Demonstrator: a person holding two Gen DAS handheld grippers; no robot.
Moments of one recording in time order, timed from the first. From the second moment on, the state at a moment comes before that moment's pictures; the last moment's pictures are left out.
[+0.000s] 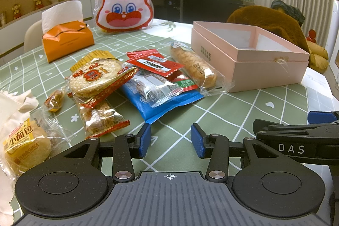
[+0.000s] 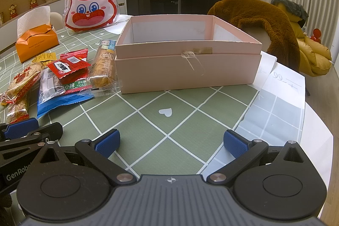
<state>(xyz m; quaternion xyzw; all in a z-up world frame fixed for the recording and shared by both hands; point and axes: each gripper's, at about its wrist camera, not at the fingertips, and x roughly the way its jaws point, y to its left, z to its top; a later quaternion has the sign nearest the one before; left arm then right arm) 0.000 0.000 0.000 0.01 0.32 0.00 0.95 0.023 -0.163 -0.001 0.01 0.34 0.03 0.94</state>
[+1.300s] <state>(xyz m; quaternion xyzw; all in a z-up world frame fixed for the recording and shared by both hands) 0.000 0.006 0.008 -0.01 0.34 0.00 0.94 0.025 -0.161 0.001 0.00 0.36 0.04 0.93</state>
